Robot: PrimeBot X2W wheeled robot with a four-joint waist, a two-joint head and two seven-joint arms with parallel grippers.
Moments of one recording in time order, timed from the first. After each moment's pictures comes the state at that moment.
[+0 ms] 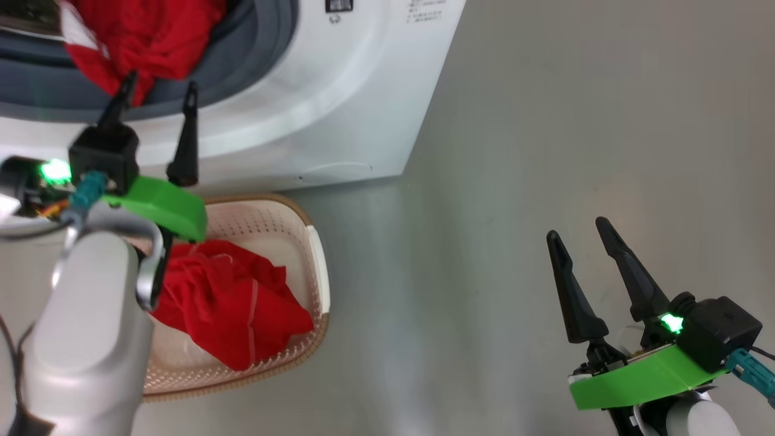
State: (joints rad) left arm -0.71 0.18 -0.23 0.44 -0.10 -0.04 -0.16; right arm -0.06 -0.05 0.08 -0.20 0.26 0.12 -0.12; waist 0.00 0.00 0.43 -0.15
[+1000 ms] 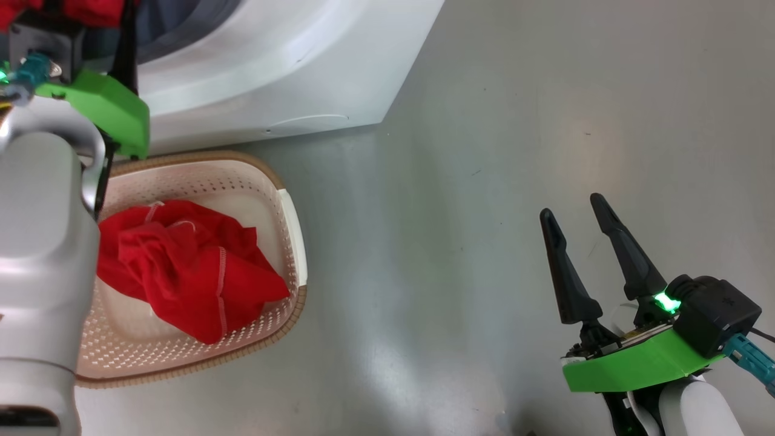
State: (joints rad) left arm -1.10 0.22 -0.29 0.89 -0.04 -0.05 -0.19; right arm -0.13 -0.05 0.10 -0.19 0.26 0.12 -0.14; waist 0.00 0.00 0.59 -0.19
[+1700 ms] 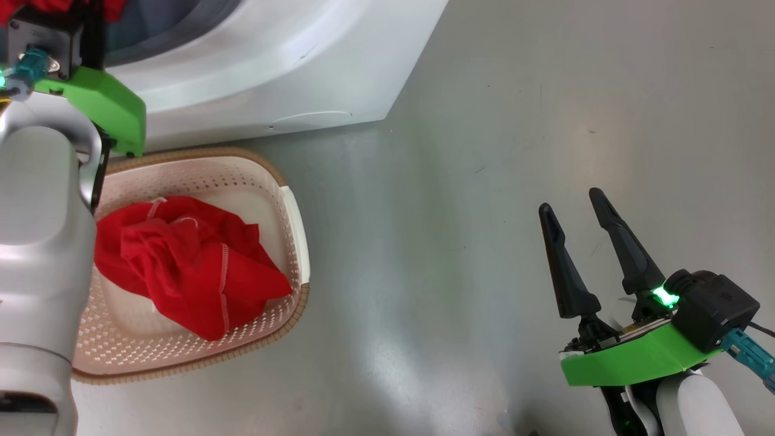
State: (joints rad) left arm -1.16 0.22 -0.32 1.01 -0.05 -0.05 -0.25; right arm -0.15 -0.05 0.10 -0.17 0.26 0.12 -0.16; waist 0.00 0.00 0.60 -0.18
